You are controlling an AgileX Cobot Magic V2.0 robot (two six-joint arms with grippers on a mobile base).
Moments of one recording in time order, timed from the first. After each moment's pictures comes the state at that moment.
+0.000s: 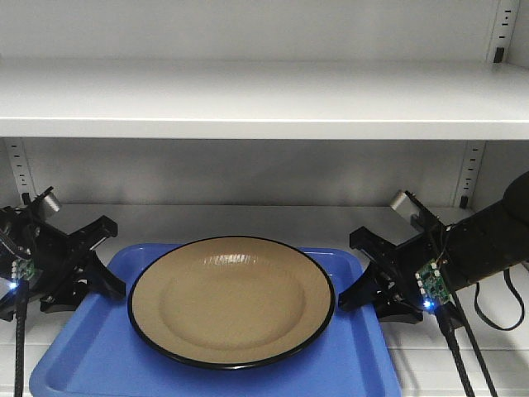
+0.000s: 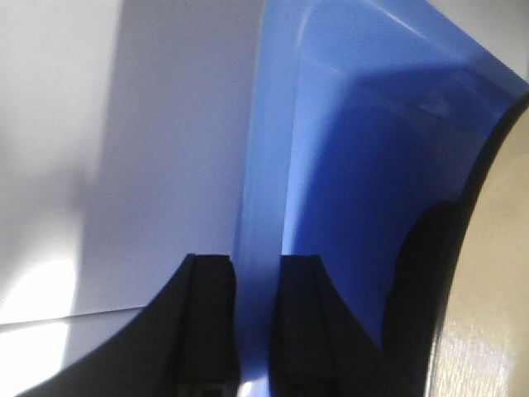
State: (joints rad) left arm -0.02 1.72 -1.54 -0.70 1.18 -0.02; right arm 0.10 1.74 -1.48 0.79 1.13 -0.07
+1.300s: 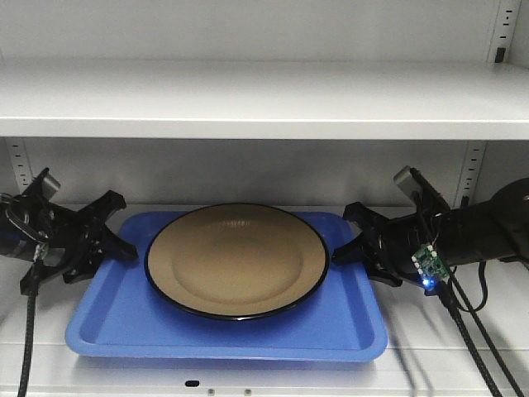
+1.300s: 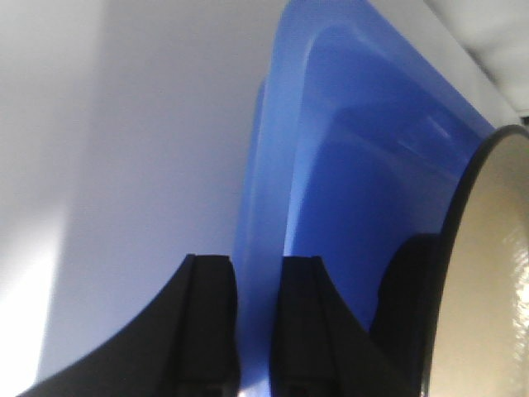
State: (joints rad) left arm -0.03 1.77 -1.54 -0.79 0.91 -0.01; right arm 0.11 1.80 -1.48 0.91 0.79 -0.20
